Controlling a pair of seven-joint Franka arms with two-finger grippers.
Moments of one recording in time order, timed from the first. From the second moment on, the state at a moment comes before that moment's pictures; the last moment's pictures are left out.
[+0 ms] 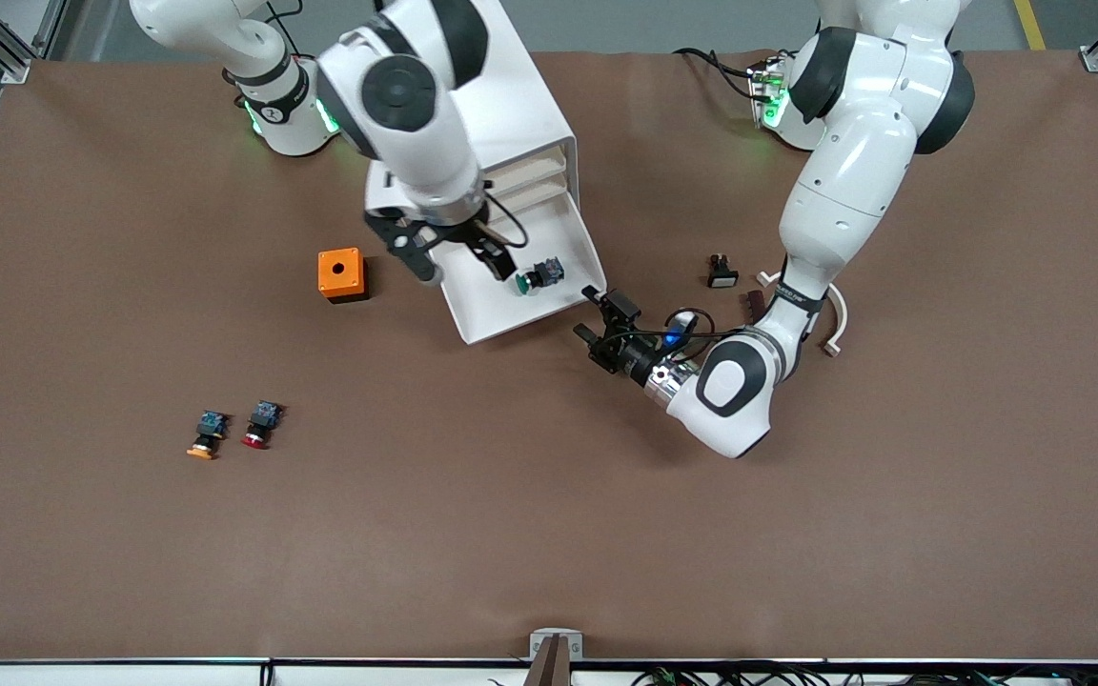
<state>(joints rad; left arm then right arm) -0.33 1.06 -0.13 -1.27 -1.10 1.49 -1.87 0.83 0.27 -0.07 -1.75 0.11 2.00 1.55</state>
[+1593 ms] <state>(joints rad) -0.39 0.80 -0.09 -1.14 -0.38 1.83 -1.02 0.98 0.52 -0.08 -1.75 0.02 2.23 1.90</state>
